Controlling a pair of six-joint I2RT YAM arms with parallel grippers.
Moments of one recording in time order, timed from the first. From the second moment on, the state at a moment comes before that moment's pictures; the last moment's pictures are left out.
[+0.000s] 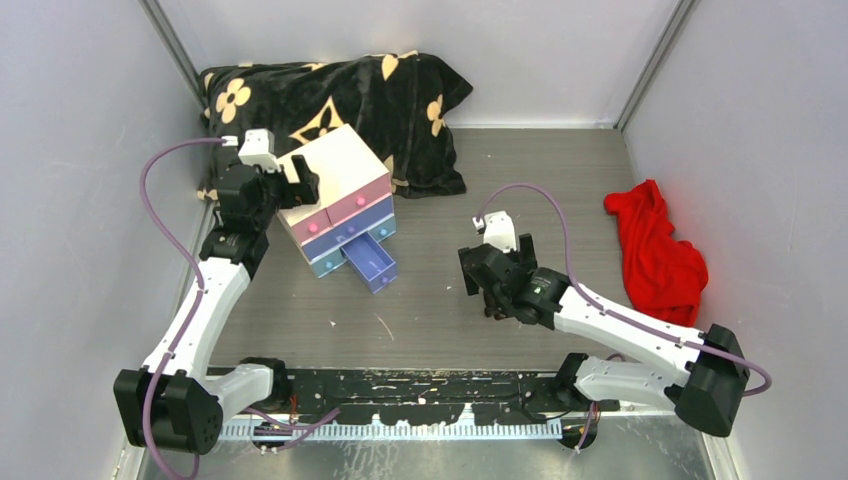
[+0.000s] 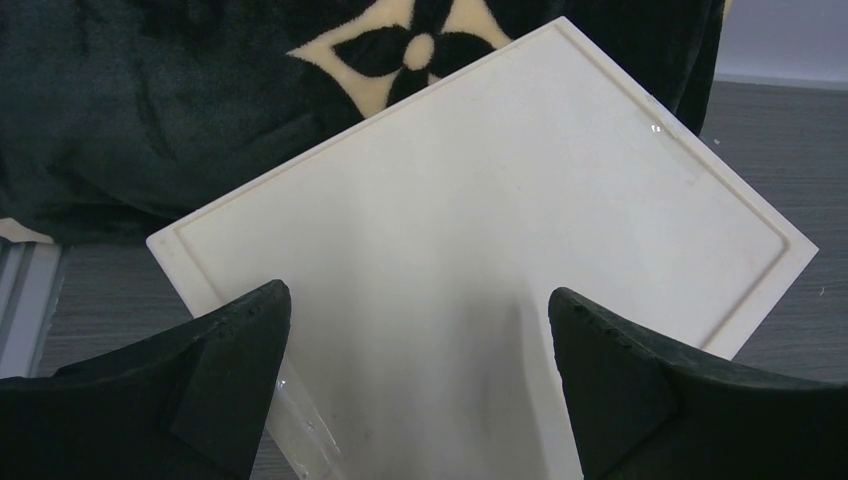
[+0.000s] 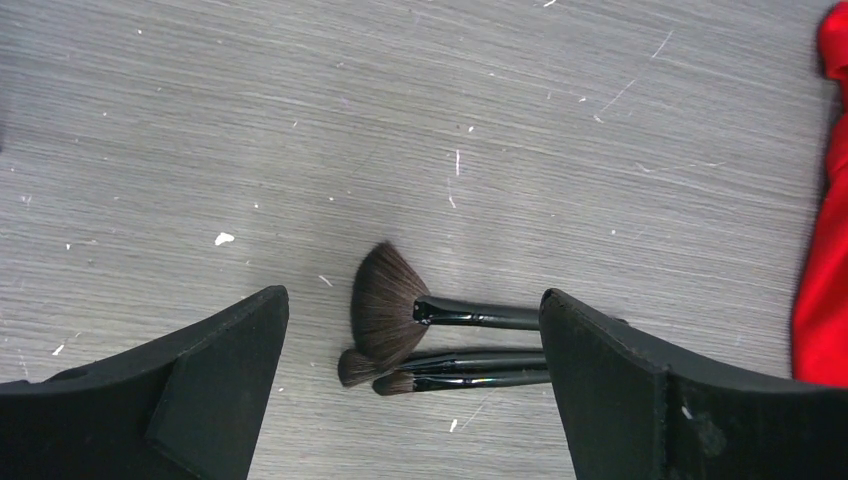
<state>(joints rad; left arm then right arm) -0.12 1.09 0.93 -0.08 0.01 -0.16 0.93 1.07 0.78 -0.57 0.70 0.45</state>
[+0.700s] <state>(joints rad) -0.12 1.10 0.94 -0.09 0.03 -0.17 0.65 1.05 0.84 -0.75 0.44 0.61</state>
